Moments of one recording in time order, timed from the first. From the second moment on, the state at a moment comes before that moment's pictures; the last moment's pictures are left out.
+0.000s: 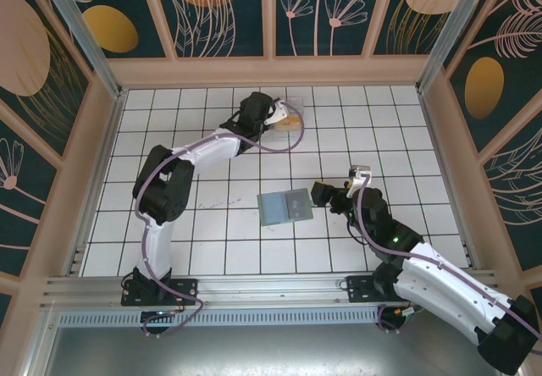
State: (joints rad) left arm -0.59 2.05 1.55 -0.04 -0.44 0.81; right arm 0.74 0.63 0.36 -0.13 0.28 0.60
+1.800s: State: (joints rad) left arm -0.77 1.47 0.42 0.25 0.15 -1.06; right arm 0.79 1.39 0.59 -0.11 -0.05 0.64
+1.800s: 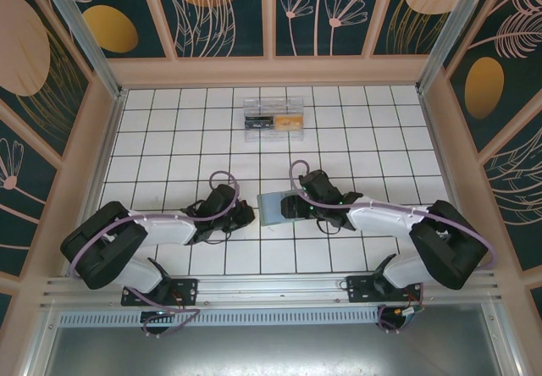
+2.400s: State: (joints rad) left arm -0.78 1.53 0.47 0.25 0.15 -1.06; right arm 0.81 1.44 0.60 -0.10 -0.03 0.64
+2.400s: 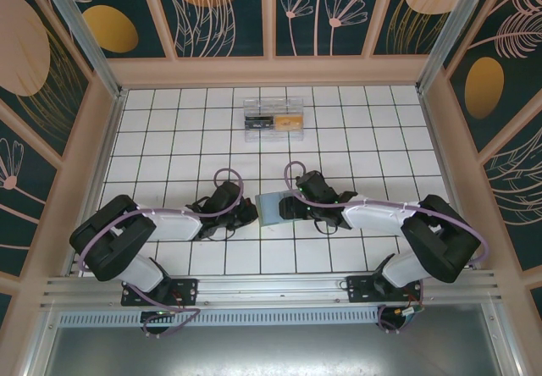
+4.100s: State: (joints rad) left arm -0.79 1.20 0.51 -0.02 -0.03 -1.00; right arm 0.85 1.38 0.65 0.04 -0.20 0.68
